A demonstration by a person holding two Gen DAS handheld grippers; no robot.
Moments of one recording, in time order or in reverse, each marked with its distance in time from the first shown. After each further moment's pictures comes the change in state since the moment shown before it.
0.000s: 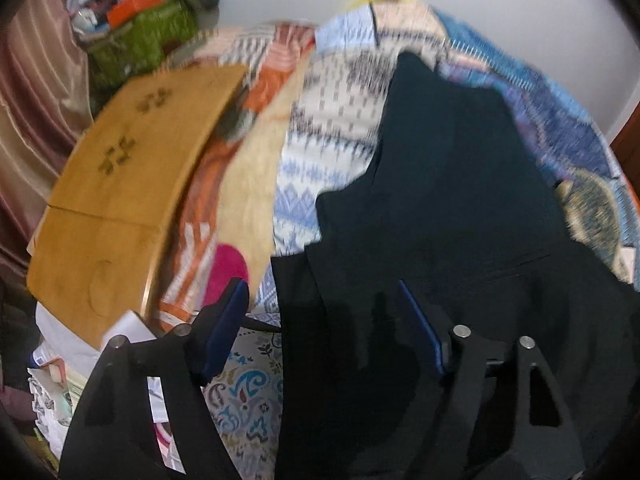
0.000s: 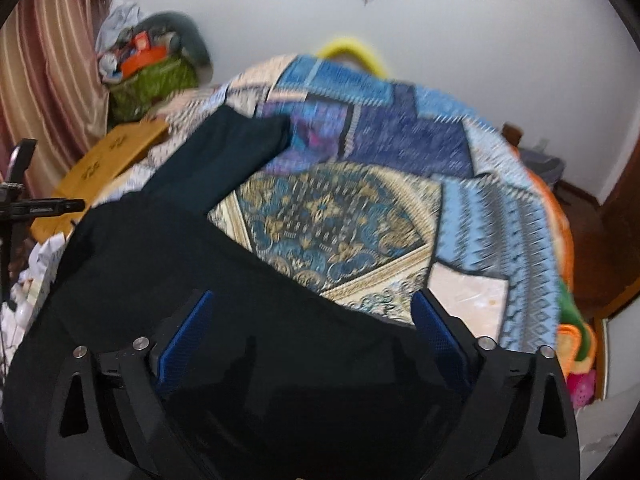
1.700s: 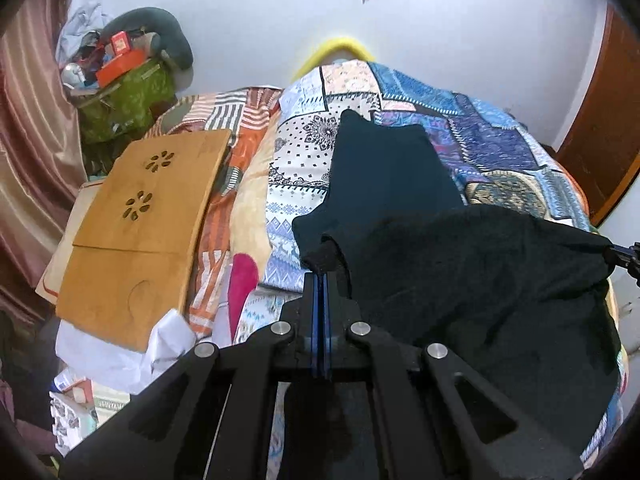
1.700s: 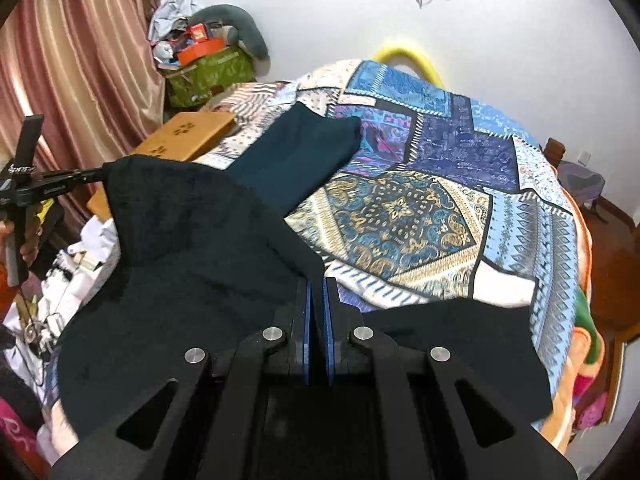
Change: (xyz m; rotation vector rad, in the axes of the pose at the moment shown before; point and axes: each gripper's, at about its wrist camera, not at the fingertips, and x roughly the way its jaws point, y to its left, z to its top) left arm -0.160 -0.007 -0.049 0.117 -0.209 -0.091; right arm -0.081 0.052 -0.012 -0.108 -0.024 0.143
